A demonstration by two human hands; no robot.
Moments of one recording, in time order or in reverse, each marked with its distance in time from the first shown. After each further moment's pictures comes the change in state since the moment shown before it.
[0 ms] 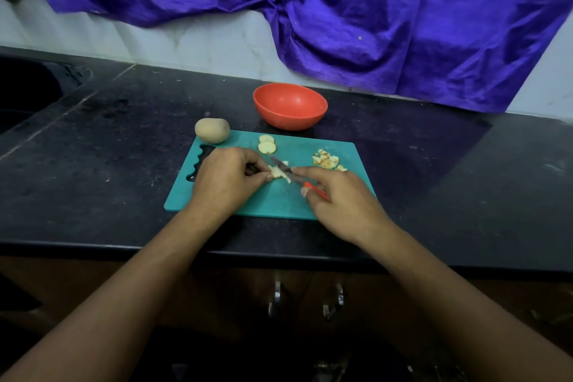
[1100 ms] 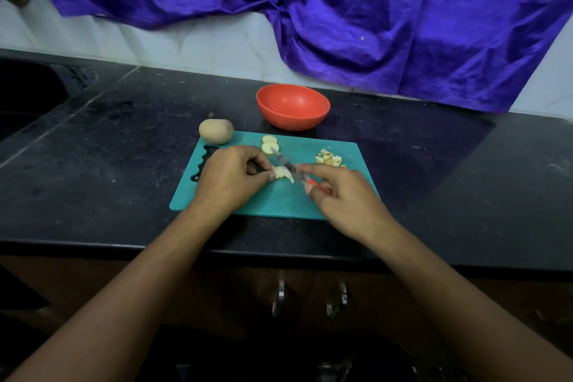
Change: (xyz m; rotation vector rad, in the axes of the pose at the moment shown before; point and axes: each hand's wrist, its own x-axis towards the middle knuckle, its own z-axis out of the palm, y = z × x) left_hand 0.002 -0.002 -0.002 -0.070 -0.024 -0.034; right_hand 0.002 0.003 0.002 0.151 0.024 0.023
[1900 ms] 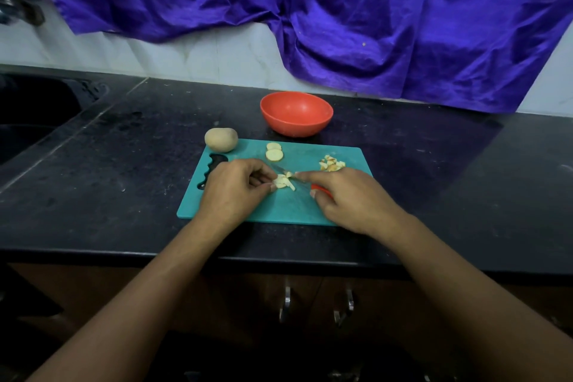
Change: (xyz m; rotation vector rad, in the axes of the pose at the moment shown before) left_hand -0.009 -0.004 0.000 -0.020 -0.008 0.036; right_hand 0.019 0.007 -0.010 -0.426 -0.119 -0.144
